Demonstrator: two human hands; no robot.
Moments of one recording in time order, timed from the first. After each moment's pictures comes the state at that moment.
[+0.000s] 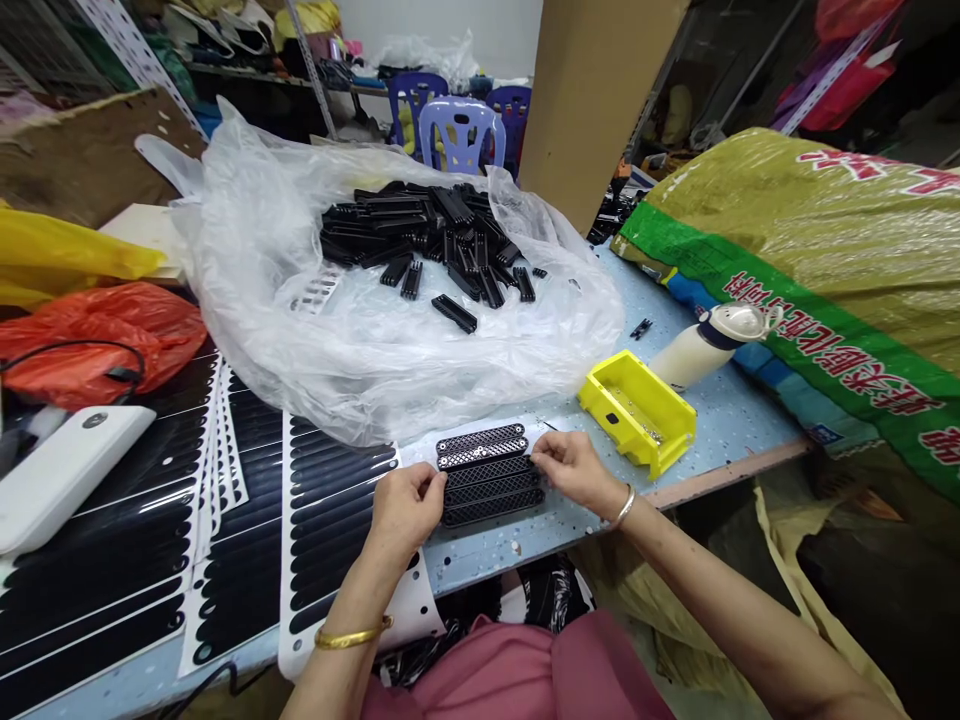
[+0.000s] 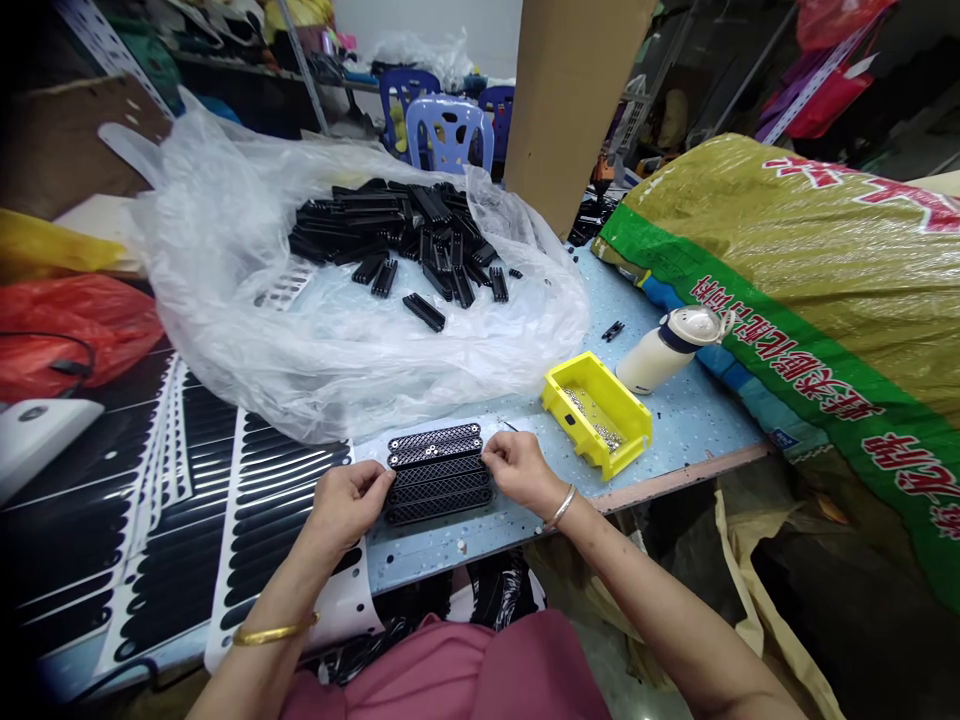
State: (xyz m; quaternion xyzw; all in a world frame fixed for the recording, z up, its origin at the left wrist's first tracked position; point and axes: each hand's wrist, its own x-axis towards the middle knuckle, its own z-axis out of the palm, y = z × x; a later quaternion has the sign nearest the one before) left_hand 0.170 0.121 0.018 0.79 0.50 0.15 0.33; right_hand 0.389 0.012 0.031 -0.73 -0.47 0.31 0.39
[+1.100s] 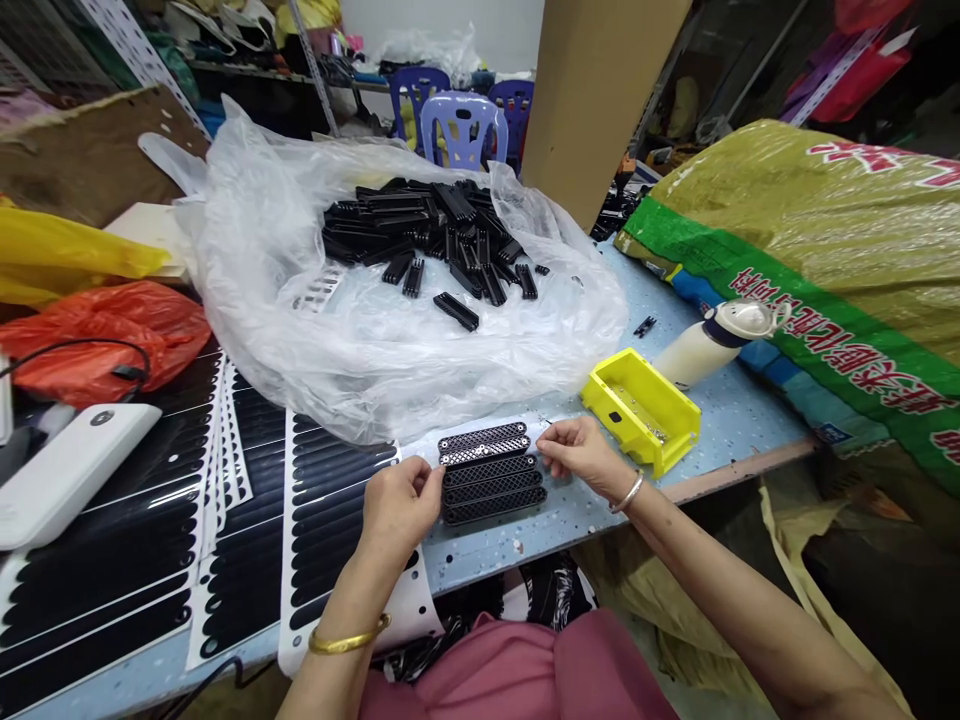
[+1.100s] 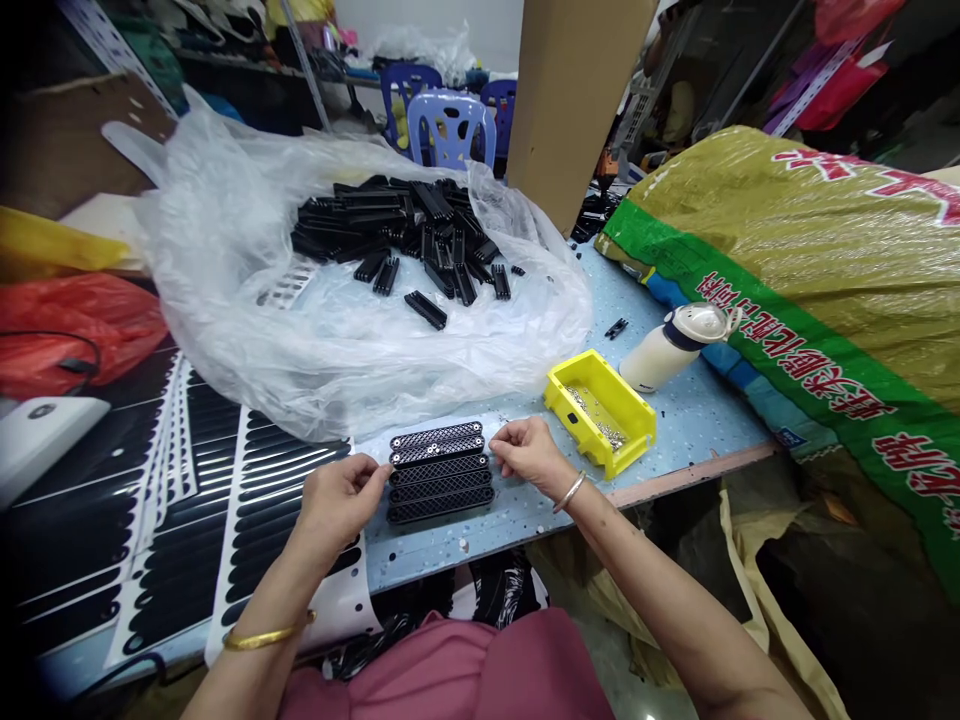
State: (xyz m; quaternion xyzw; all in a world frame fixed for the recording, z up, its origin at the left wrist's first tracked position) left_hand 0.167 0.121 0.027 0.78 0.52 0.17 0.30; right_hand 0.403 0.018 0.033 -0.70 -0.34 0.45 0.44
